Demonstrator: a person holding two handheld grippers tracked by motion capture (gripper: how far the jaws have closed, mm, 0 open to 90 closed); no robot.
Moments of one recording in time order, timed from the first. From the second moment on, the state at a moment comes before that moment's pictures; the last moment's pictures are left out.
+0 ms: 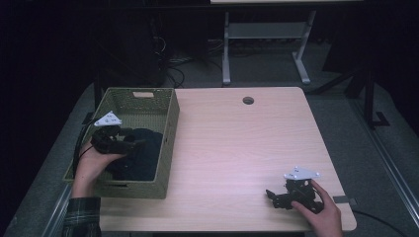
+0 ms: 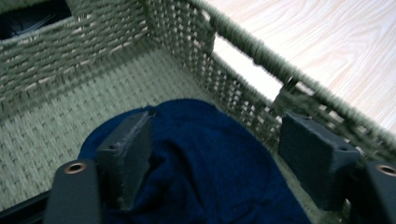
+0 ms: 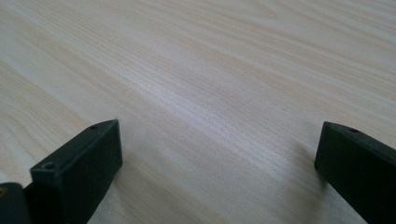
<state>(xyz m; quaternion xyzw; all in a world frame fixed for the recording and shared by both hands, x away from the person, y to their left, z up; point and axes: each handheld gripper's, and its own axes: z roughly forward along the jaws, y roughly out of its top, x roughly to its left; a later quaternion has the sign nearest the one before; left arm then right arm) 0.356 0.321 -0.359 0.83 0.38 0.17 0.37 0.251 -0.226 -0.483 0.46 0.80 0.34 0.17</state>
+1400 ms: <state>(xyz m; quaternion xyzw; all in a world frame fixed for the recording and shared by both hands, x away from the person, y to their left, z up) 0.378 0.320 -0.414 0.87 0.44 0.07 0.20 0.251 -0.226 -0.483 0.46 0.80 0.34 0.17</state>
